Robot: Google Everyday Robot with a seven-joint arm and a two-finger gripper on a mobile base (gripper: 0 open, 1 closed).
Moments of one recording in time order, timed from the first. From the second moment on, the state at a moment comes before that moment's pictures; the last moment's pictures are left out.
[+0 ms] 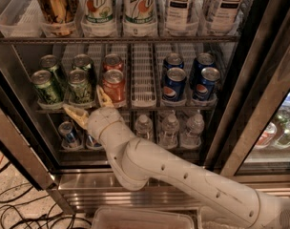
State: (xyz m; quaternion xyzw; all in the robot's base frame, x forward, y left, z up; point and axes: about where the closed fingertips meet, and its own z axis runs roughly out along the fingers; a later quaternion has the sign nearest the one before) arm 0.601 0.147 0.824 -0.24 0.63 0.18 0.72
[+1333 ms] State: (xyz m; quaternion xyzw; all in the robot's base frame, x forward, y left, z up) arm 0.623 0.159 0.823 -0.25 0.62 0.18 0.72
